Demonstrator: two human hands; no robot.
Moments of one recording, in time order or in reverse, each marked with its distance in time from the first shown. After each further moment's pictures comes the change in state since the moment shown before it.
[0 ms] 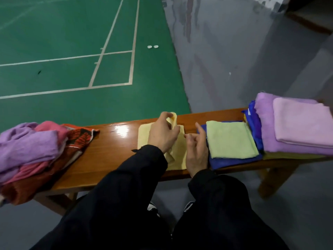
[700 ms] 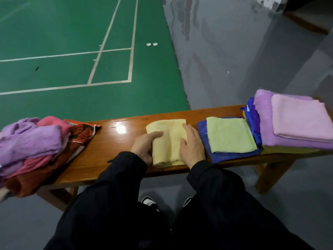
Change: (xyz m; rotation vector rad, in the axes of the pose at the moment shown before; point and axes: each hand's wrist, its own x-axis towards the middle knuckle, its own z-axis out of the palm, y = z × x) left_hand -0.034 -0.048 -0.033 -0.973 -0.178 -0.776; right_hand 0.008 -0.005 0.005 -0.500 -0.304 0.091
